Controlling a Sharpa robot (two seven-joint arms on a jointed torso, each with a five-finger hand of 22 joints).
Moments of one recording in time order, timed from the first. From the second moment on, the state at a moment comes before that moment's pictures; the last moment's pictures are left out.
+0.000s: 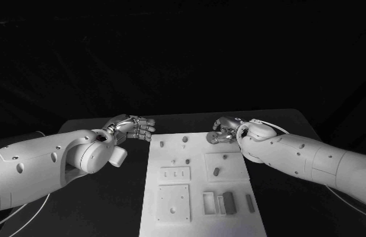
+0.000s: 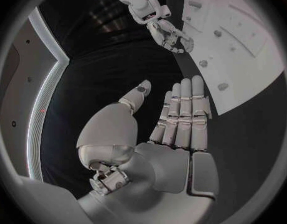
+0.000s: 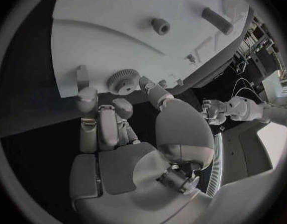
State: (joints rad) left arm 1.39 -0.82 -0.23 1.39 -0.11 -0.22 0.16; left_hand 0.98 -0.05 0.43 -0.28 0.10 0.74 0.19 0.46 0.37 1.08 0.14 0.18 0.20 1.04 0.07 0.32 0.84 0.07 1.01 -0.02 0.29 0.84; right arm 1.23 -0.56 -0.10 1.02 -1.44 -0.24 -0.19; right_hand 0.98 -0.17 0.53 -0.22 0.15 0.64 0.18 0.21 0.47 1.19 0.10 1.24 1.00 1.37 -0.01 1.50 1.17 0.12 1.23 -0.08 0.98 1.31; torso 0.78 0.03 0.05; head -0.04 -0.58
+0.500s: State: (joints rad) left arm 1.39 -0.82 -0.23 1.39 -0.11 -0.22 0.16; left_hand 0.98 -0.05 0.43 -0.28 0.10 0.74 0.19 0.46 0.37 1.08 0.14 0.18 0.20 1.04 0.08 0.32 0.84 0.07 1.01 -0.02 0.29 0.84; right arm 1.23 -0.54 -0.10 0.97 -1.43 -0.23 -0.19; right_hand 0.97 -0.12 0.51 -0.23 0.16 0.69 0.18 0.24 0.48 1.20 0.07 1.24 0.99 1.37 -0.03 1.50 1.18 0.12 1.23 -0.08 0.98 1.31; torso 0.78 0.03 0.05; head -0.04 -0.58
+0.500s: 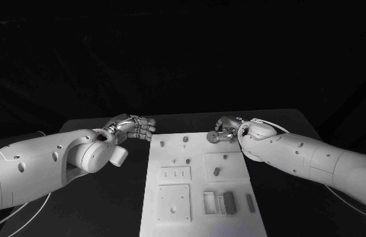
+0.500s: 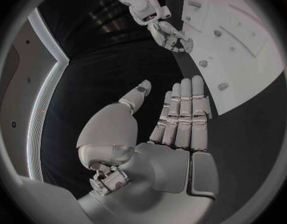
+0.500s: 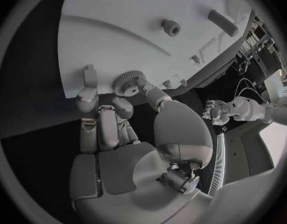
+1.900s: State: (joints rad) left arm 1.39 -0.82 -0.23 1.39 -0.11 -0.22 0.16; left_hand 0.98 -0.05 0.43 -0.28 0.10 0.74 0.19 0.45 0.37 1.08 0.14 0.18 0.21 1.04 0.08 0.32 0.85 0.07 1.01 -0.02 0.29 0.84; right arm 1.24 -0.51 -0.10 0.93 -1.42 -0.18 -0.18; right_hand 0.96 -0.11 0.50 -0.23 0.16 0.68 0.19 0.24 0.47 1.20 0.07 1.24 0.98 1.38 -0.04 1.50 1.18 0.12 1.23 -0.07 0.98 1.31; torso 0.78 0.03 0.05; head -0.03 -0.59
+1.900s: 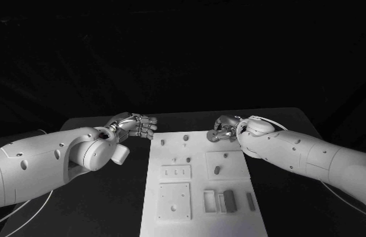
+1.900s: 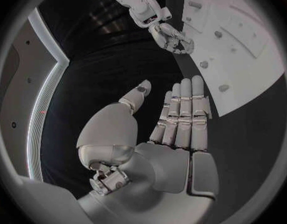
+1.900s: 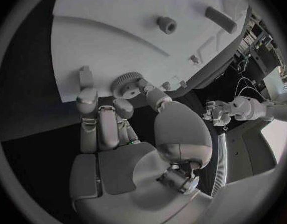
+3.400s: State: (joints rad) left arm 1.39 -0.82 -0.23 1.39 -0.11 -0.22 0.16; left_hand 0.98 -0.05 0.43 -0.28 0.10 0.74 0.20 0.45 0.38 1.08 0.14 0.18 0.21 1.04 0.08 0.32 0.85 0.07 1.01 -0.02 0.29 0.84; right arm 1.24 -0.50 -0.10 0.95 -1.42 -0.17 -0.18; right_hand 0.96 -0.05 0.51 -0.26 0.25 0.72 0.17 0.27 0.46 1.19 0.08 1.25 0.98 1.38 -0.03 1.51 1.18 0.12 1.23 -0.08 0.98 1.31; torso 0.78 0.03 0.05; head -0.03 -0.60
